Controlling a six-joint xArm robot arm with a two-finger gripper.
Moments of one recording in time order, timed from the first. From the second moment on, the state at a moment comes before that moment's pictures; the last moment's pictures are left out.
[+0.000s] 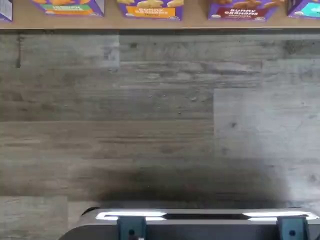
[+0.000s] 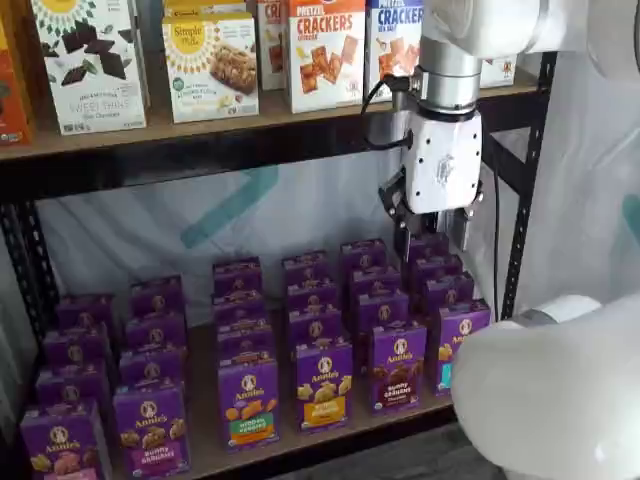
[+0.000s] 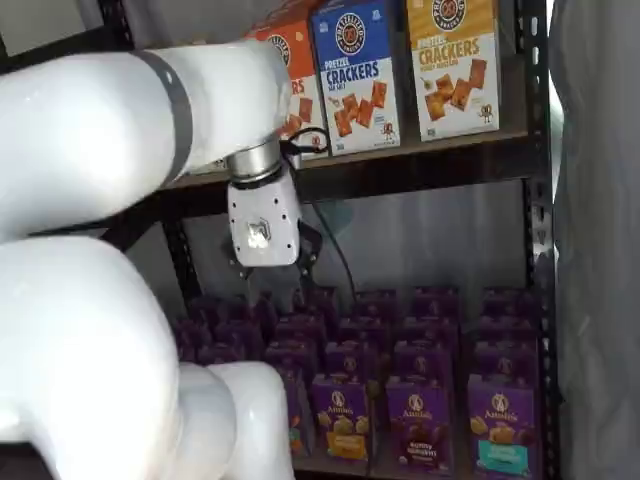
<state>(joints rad) 0.13 -0.91 -0.52 0.03 1.43 0.14</state>
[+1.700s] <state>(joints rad) 0.00 -0.41 -0.39 0.05 0.79 -0.02</state>
